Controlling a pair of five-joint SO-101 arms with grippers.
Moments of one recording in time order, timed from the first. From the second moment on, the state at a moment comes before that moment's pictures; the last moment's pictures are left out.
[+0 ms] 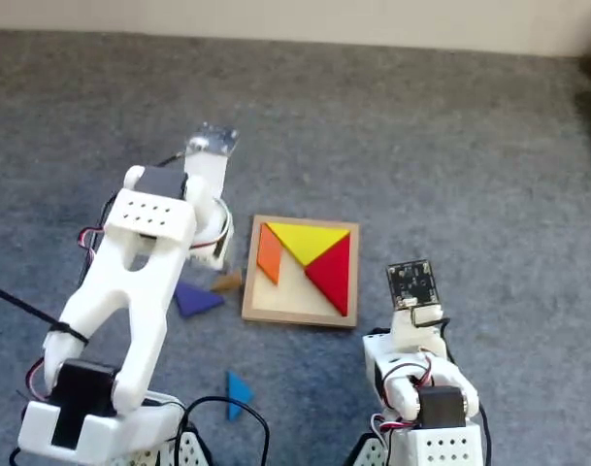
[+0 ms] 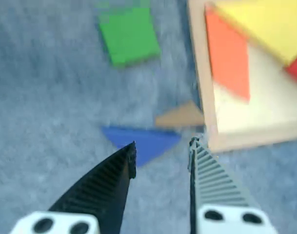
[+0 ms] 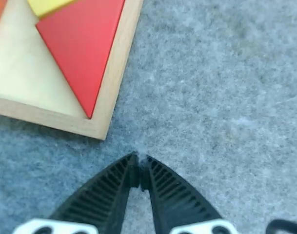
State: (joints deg) left arm 4.7 -9.3 22.4 81.2 1.5; right arm -9.3 -104.3 96.0 71.5 8.7
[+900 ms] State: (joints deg) left arm 6.7 -19.6 41.7 60.4 -17.1; right arm -9.3 -104.3 96.0 71.5 8.7
